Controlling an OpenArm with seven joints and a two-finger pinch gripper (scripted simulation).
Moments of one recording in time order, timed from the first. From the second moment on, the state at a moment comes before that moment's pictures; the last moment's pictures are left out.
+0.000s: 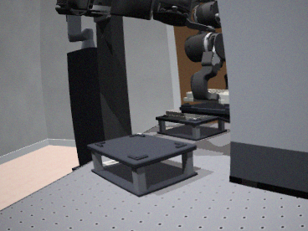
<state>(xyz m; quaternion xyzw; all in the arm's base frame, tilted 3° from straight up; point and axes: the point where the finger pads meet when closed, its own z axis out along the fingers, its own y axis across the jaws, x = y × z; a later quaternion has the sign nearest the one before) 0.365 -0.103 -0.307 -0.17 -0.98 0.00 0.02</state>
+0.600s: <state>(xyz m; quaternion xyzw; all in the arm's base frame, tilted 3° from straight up) 0.367 -0.102 -0.304 -0.17 -0.98 0.00 0.02</state>
